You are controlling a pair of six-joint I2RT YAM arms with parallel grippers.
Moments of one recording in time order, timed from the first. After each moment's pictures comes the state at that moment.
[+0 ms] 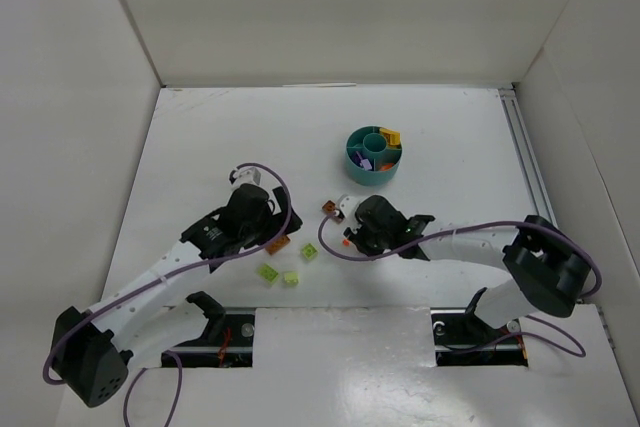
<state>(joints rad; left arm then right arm) -0.65 0.92 0.63 -0.52 -0.13 -0.88 0.90 1.47 0.68 -0.13 0.01 -0.07</state>
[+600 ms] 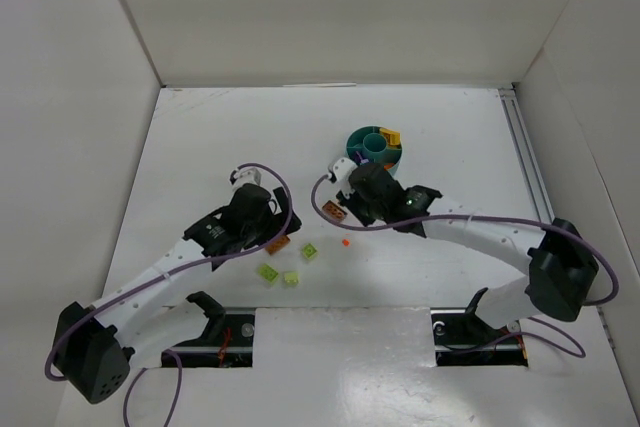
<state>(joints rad) -0.65 0.92 0.63 -0.53 -0.15 -0.89 0.89 1.44 0.97 -0.36 0.16 -0.09</state>
